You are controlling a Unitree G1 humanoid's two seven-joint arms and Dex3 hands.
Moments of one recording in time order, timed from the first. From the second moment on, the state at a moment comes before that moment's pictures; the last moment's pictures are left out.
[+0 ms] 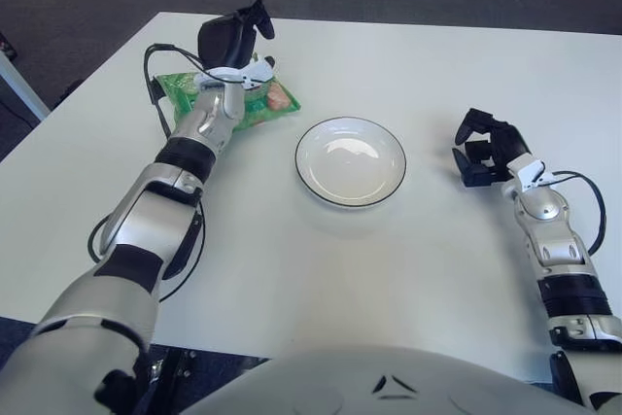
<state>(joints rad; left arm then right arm) -0.89 0.37 -0.34 0.80 0.61 -0.24 0.62 -0.15 -0.44 -0.04 0.21 -0.06 -0.09 0.10</state>
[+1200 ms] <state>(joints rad) -0.76 0.44 -0.32 0.36 0.84 0.07 0.32 -0.16 -0.44 -0.04 0.22 -0.06 -0.09 0.10</state>
